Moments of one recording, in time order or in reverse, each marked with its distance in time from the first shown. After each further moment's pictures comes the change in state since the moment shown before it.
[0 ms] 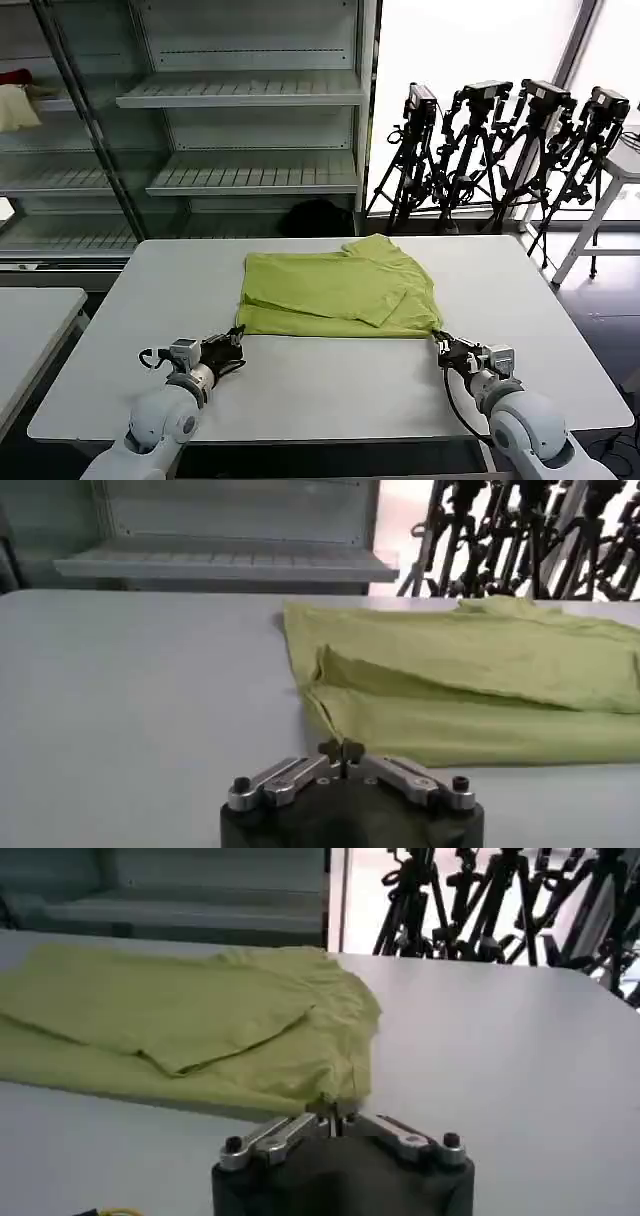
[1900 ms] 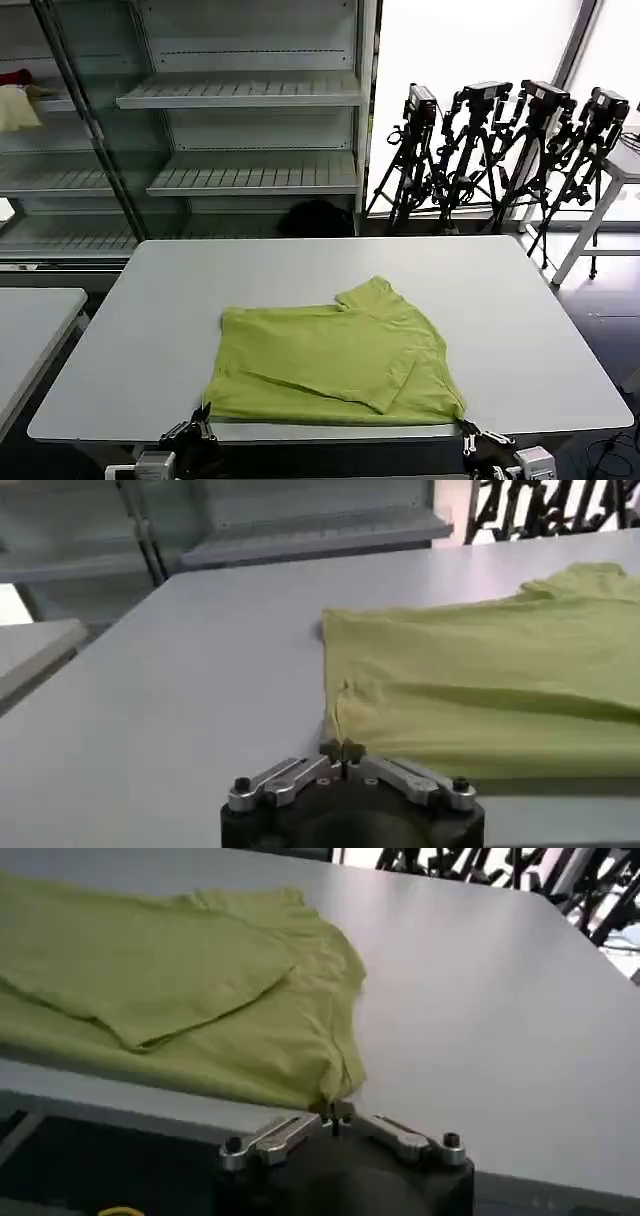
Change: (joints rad) left arm 0.624 -0.009 -0.063 -0.534 0.185 0.023 -0.385; right arm -0.679 -0.055 0.196 0.418 -0.010 0.000 0.209
